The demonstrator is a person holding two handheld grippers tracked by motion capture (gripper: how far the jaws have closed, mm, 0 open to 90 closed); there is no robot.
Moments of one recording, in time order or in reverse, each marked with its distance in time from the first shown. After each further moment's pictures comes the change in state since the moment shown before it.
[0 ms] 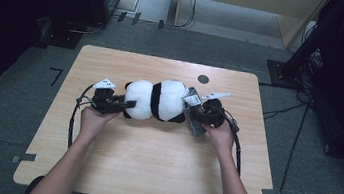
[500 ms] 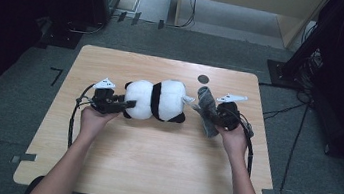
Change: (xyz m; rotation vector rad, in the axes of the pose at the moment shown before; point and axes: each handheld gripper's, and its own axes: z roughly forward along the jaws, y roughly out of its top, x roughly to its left) left arm -0.001 0.000 -0.001 -0.002 0.007 0.004; right arm -0.019 -0.017 -0.037 -0.058 -0.067 0.011
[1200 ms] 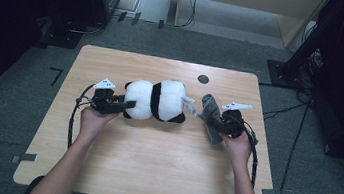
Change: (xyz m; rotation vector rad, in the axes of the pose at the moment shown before) left arm 0.000 0.000 0.000 0.003 0.003 0.004; right arm -0.009 -0.029 0.002 0.024 -0.011 0.046
